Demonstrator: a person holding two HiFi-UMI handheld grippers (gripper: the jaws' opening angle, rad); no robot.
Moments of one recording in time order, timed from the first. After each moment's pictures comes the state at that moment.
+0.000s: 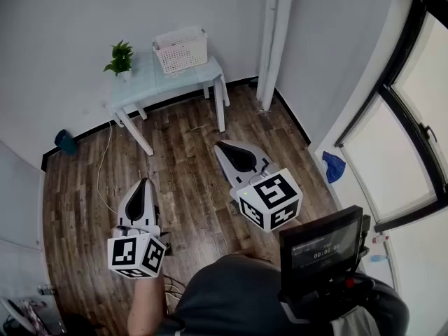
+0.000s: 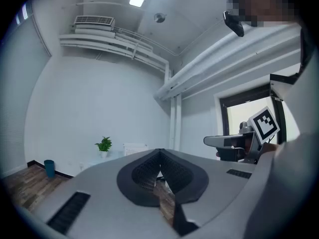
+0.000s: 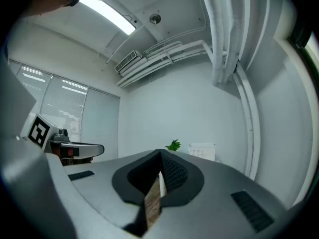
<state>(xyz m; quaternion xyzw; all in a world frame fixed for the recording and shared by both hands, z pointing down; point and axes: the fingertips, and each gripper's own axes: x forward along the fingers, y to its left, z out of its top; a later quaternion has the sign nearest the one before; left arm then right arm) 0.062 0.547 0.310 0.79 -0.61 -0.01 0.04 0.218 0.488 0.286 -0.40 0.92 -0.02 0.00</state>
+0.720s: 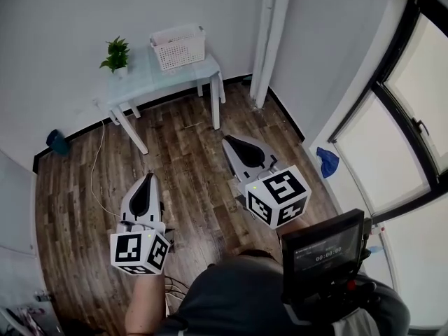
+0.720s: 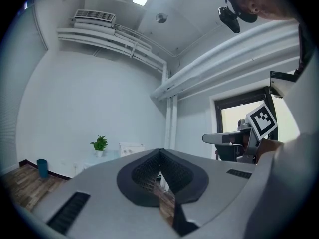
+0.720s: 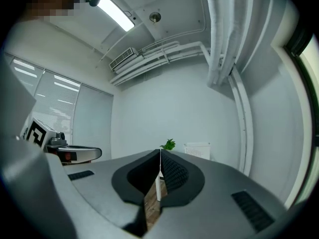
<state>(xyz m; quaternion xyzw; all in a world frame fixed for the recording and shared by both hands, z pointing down) 0.034 0.551 0.317 0.82 -0.58 -0.01 0.03 0.195 0.499 0.286 -0.44 0.90 -0.03 0.00</state>
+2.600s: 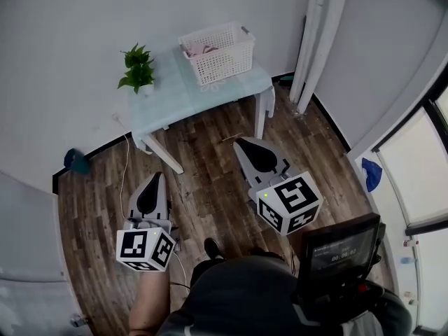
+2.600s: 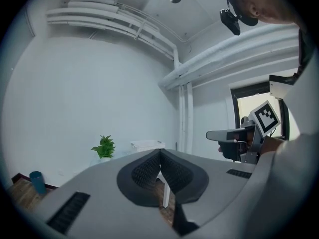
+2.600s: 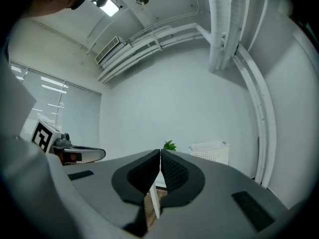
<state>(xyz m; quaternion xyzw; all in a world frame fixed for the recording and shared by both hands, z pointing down) -0.162 0.230 0.337 0.83 -0.56 0.04 0.05 0.005 0.192 0.311 -0.45 0.89 -0.06 0.01</state>
